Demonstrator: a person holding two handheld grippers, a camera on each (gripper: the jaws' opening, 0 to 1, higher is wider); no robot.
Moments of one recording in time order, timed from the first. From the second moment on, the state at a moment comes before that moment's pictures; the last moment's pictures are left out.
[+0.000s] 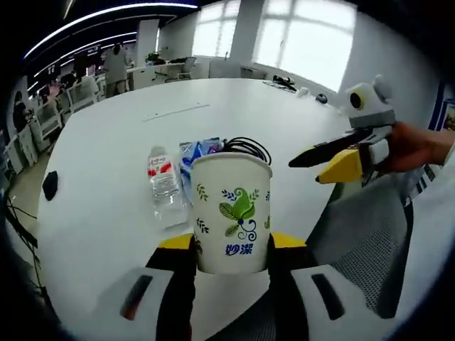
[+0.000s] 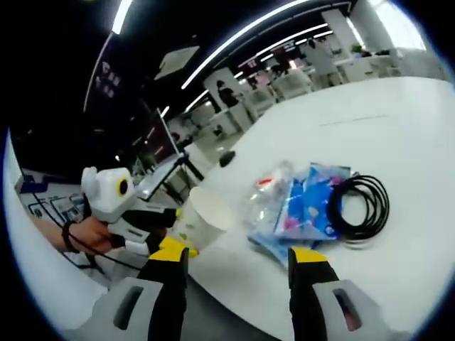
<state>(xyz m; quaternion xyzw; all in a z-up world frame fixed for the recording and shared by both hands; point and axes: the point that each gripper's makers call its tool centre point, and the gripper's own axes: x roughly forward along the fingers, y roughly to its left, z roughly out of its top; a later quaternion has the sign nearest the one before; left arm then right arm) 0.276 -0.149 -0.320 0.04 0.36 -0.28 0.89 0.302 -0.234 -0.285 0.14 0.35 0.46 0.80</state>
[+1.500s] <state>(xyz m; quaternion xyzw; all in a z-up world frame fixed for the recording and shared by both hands) 0.261 -0.191 -0.317 0.12 0.35 -0.38 0.85 0.271 -0.184 -0.267 0.21 0.37 0.55 0.72</state>
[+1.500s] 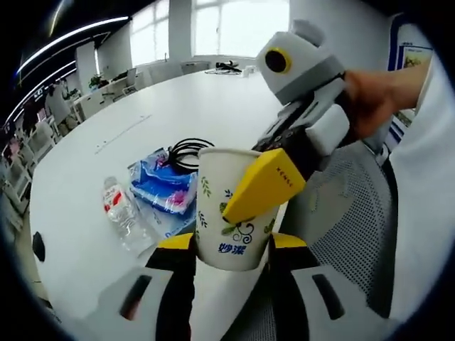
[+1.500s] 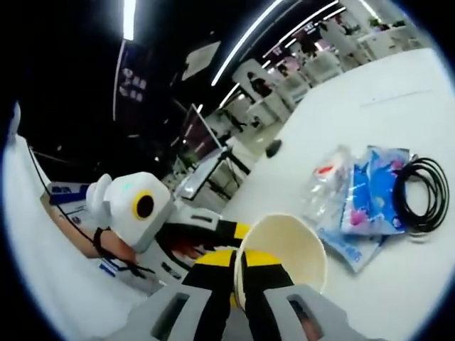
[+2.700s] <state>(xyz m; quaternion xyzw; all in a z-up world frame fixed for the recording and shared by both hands) 0.295 -0.031 -0.304 -0.12 0.31 -0.10 0.94 0.333 -0.192 -0.265 0.23 0.36 0.49 0.76</state>
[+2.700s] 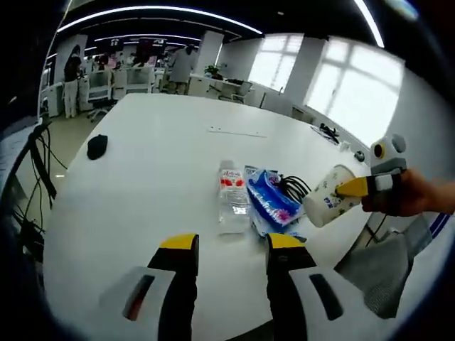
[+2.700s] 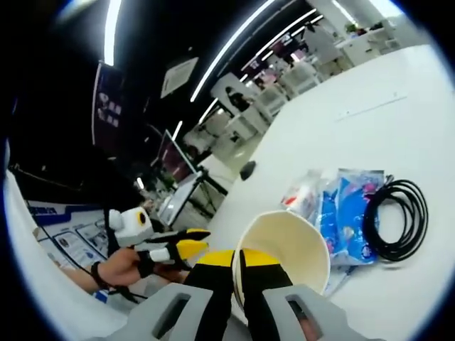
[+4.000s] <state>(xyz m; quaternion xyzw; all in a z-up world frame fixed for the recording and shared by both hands) 0.289 0.005 -0.305 -0.13 0.30 -0.10 0.94 0.492 -0.036 -0.281 0.13 0.40 0.49 0.76</state>
